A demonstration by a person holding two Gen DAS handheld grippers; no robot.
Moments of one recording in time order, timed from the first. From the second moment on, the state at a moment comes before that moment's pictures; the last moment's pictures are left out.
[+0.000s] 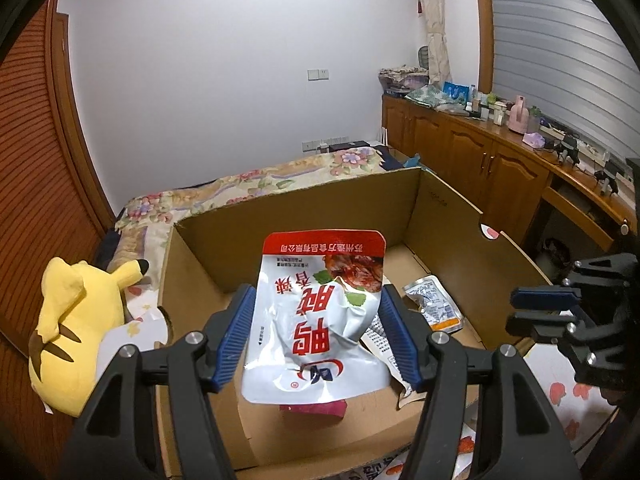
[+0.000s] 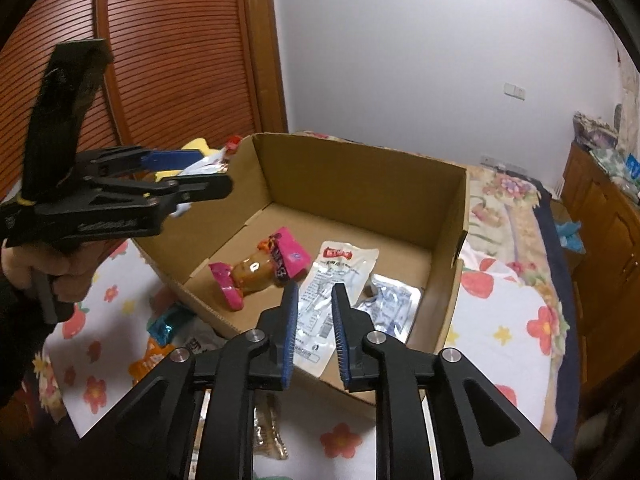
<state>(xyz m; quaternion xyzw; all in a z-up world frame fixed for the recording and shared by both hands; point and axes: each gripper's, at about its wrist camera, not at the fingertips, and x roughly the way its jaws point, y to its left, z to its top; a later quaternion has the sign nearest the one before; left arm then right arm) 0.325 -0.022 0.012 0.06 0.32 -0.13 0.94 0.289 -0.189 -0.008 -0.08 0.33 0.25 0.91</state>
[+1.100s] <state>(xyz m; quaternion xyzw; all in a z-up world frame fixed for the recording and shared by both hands) 0.205 0.005 -0.043 0.03 0.33 -0.16 0.93 0.179 -0.164 -0.062 -0.06 0.36 0.23 0.91</state>
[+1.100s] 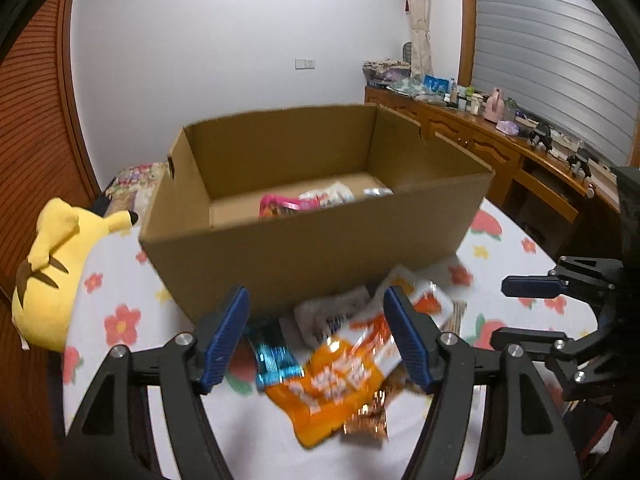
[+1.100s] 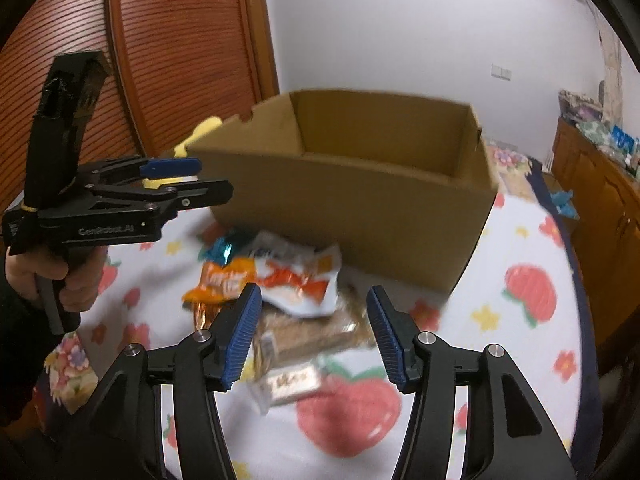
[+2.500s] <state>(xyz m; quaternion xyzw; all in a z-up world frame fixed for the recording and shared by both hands) 0.208 -0.037 -0.098 0.13 0.40 -0.21 0.88 0.170 -0.159 -0.128 -0.10 0.40 0.23 0.88</state>
